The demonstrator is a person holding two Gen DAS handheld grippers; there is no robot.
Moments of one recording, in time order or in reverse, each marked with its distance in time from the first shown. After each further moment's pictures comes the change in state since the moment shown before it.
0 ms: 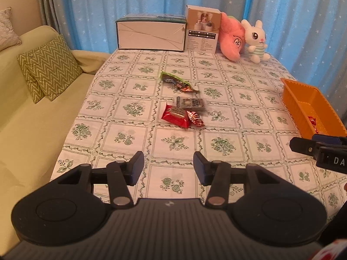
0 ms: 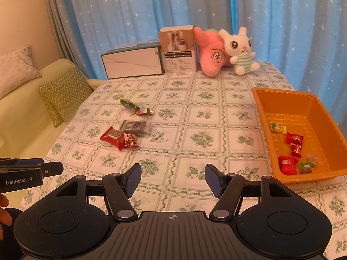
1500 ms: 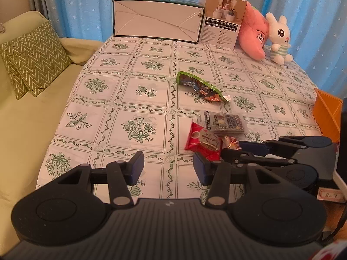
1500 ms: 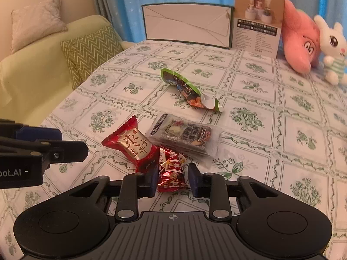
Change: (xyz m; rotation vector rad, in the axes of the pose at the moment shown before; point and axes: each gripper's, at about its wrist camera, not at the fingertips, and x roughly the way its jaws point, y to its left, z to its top) left arm 0.133 0.050 0.049 -0.024 0.054 -0.060; right arm 0.217 0.068 0.030 -0.238 0.129 0.144
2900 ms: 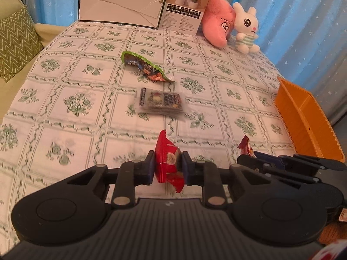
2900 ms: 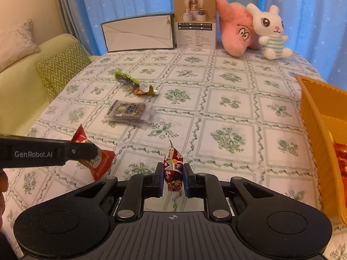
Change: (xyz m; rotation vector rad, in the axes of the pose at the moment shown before) left arm -0.006 -0.061 -0.026 -0.036 0.052 -0.159; right arm -0.098 -0.044 -0.055 0.170 -0.038 -0.119
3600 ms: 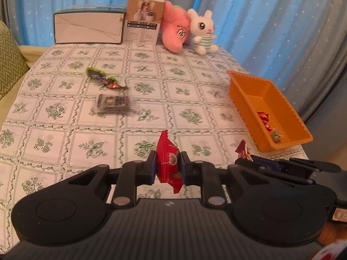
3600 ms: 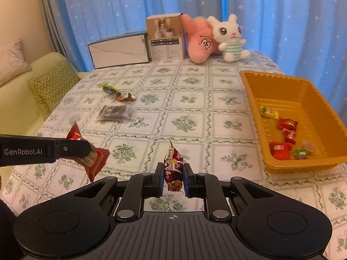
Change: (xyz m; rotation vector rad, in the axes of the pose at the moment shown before) left arm -0.070 -0.082 -0.027 0.114 -0.059 -0.065; right arm -0.105 -0.031 -0.040 0.087 -0.070 -0.063
